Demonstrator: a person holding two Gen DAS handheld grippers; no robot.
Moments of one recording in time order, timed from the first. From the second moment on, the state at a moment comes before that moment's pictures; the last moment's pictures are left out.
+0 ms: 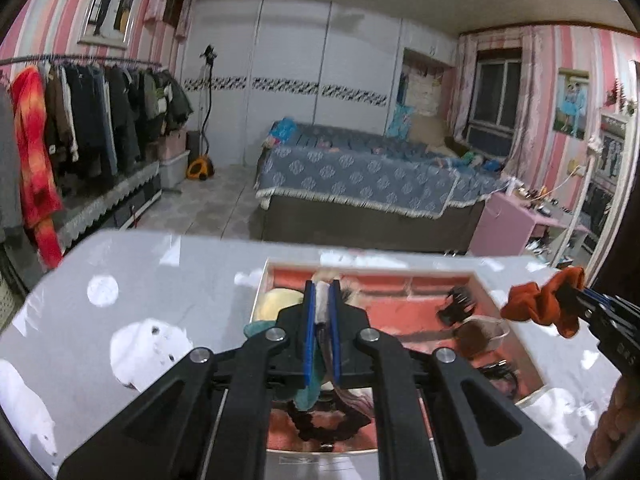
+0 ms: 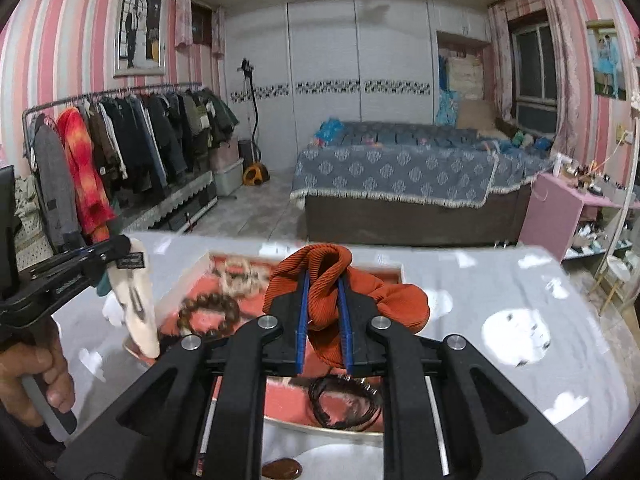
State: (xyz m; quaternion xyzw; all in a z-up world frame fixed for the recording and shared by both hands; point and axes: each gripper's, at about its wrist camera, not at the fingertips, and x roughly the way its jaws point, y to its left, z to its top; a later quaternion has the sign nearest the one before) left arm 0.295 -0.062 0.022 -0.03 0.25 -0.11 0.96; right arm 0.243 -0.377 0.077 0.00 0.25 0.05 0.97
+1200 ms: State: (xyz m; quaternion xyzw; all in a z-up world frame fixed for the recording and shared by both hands) left arm 0.314 -0.056 -0.047 -0.02 0.32 -0.08 0.94; right arm 0.273 -0.383 -0.011 0.02 0.36 0.06 0.93
